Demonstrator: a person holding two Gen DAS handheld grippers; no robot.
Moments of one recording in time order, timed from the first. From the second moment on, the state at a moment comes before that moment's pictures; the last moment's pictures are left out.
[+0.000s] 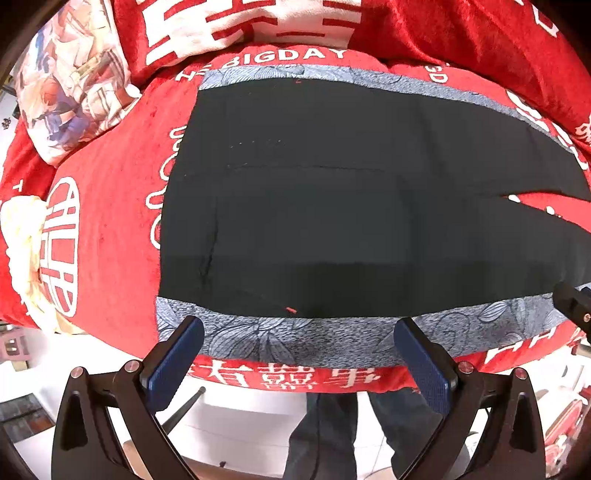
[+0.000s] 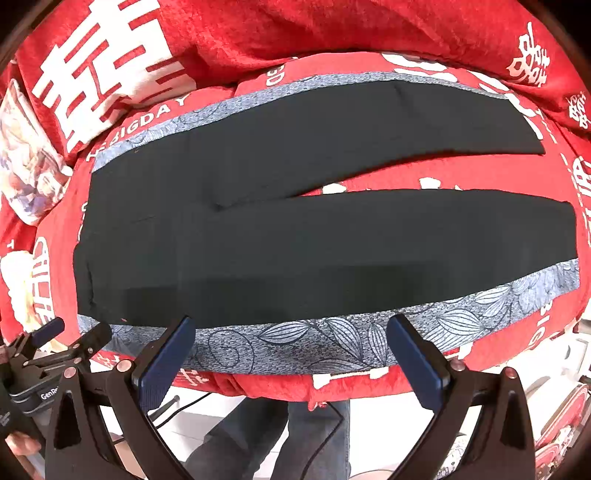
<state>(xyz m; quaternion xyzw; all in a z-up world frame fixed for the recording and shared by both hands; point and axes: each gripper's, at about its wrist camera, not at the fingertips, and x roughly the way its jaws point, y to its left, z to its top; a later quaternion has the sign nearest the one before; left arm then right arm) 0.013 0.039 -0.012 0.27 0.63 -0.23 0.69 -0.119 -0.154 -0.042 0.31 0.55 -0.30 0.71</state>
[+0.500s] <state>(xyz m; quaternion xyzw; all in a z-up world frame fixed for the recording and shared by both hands) 0.024 0.047 -0.016 0.27 0.64 -0.23 0.69 -0.111 -0.145 -0.044 0.30 0.56 -0.31 0.70</state>
